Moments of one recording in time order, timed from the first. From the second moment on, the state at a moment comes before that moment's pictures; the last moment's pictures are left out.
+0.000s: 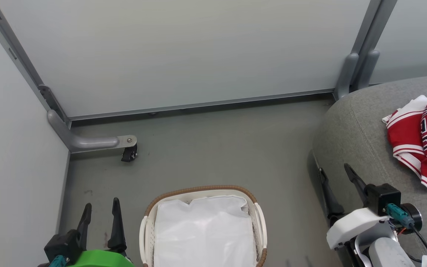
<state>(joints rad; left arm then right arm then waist) 0.02 0.05 -0.06 0.30 -0.33 -0.08 -0.26 -0.16 -0.05 0.03 0.38 0.13 0.13 -0.26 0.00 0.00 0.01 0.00</state>
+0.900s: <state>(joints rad) 0.03 0.05 -0.06 0.35 -0.43 -0.09 -0.23 -0.13 -0.04 0.03 0.42 0.24 0.13 -0.23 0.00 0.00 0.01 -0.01</state>
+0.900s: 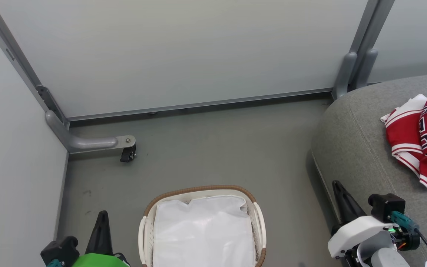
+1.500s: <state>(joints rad) 0.01 0.05 -0.02 0.32 -0.70 -0.10 -0.15 -0.13 -0.04 0.00 0.38 0.56 0.13 -0.15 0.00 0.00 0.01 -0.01</state>
